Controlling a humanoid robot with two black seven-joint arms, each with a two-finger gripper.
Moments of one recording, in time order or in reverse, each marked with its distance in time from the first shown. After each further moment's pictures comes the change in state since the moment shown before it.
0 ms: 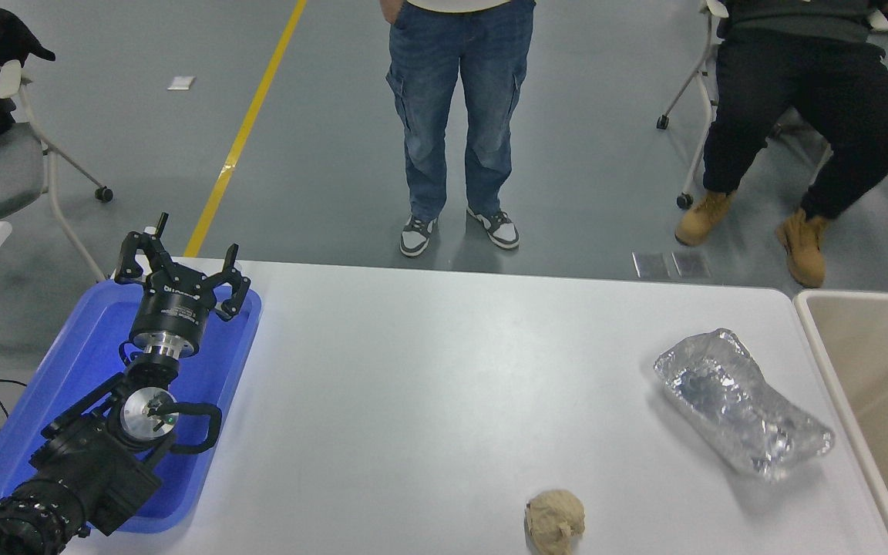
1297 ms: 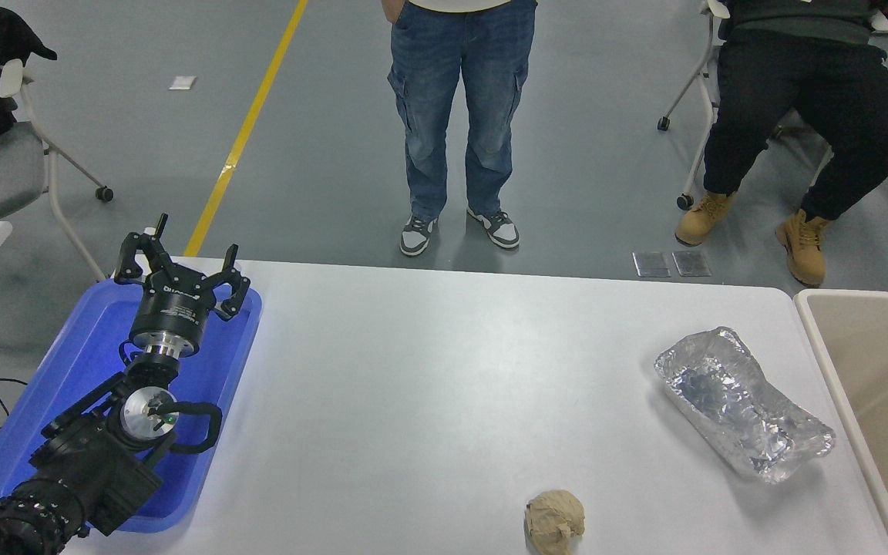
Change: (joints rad) left arm 0.000 0.000 0.000 0.000 0.000 0.000 -0.001; right arm -0.552 0.129 0.309 -0.309 0.017 0.039 0.002
